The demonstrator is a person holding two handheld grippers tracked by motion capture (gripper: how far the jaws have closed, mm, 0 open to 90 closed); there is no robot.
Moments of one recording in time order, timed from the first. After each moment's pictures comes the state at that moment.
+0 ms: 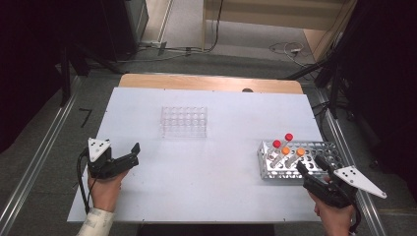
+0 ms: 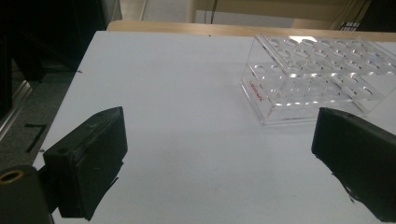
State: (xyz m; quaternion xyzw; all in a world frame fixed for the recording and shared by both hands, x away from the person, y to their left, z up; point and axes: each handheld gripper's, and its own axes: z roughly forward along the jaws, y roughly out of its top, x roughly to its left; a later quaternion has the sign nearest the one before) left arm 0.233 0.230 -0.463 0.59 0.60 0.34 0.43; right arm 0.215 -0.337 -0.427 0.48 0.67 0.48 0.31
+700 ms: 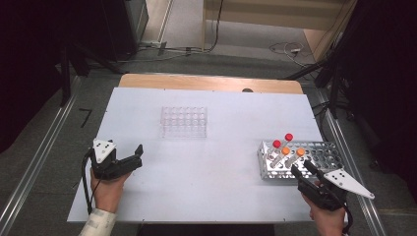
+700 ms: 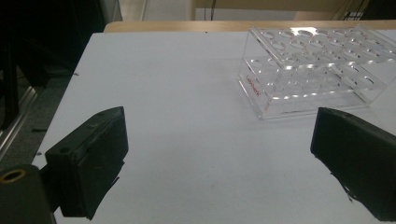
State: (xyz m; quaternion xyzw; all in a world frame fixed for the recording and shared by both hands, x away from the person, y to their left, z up) left arm 0.233 0.222 -0.465 0.60 0.59 0.35 0.41; right arm 0.214 -0.326 -0.444 0.48 0.69 0.47 0.29
